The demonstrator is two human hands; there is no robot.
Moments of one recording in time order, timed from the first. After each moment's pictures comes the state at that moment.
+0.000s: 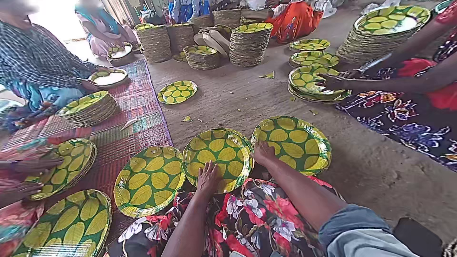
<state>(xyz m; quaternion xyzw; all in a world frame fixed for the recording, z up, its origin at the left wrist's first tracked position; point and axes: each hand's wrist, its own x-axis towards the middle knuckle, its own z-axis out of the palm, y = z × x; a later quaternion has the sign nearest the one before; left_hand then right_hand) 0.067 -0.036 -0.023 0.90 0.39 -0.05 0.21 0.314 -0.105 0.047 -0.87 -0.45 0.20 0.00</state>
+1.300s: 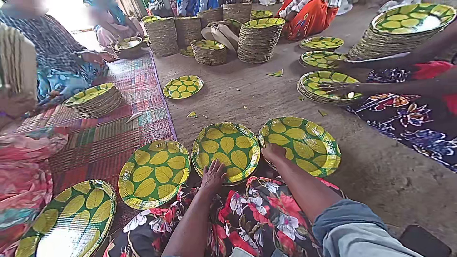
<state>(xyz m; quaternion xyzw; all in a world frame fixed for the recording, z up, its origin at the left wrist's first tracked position) 0.066 -0.038 -0.031 0.90 0.37 -0.09 0.22 0.325 -0.103 0.045 -0.92 -0.34 0.22 -0.01</state>
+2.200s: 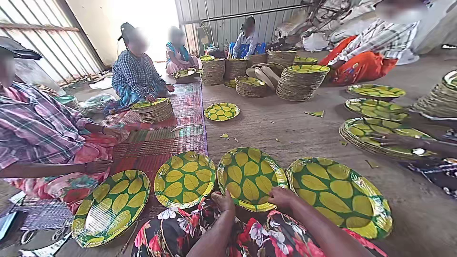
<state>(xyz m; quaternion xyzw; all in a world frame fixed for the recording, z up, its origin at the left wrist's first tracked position) 0.061 -0.069 -0.006 0.38 0.74 0.34 0.43 0.281 -0.095 0.033 -0.70 -0.63 0.28 -0.21</state>
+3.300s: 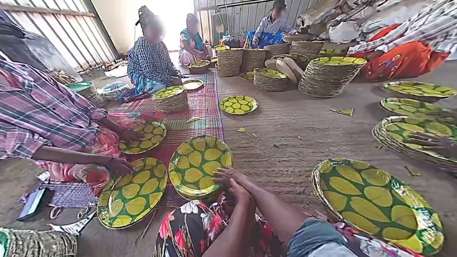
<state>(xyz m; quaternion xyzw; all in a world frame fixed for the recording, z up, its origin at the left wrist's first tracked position) 0.039 -0.062 0.052 0.12 0.60 0.52 0.59 0.065 0.021 0.018 -0.40 -0.90 0.15 -0.01</state>
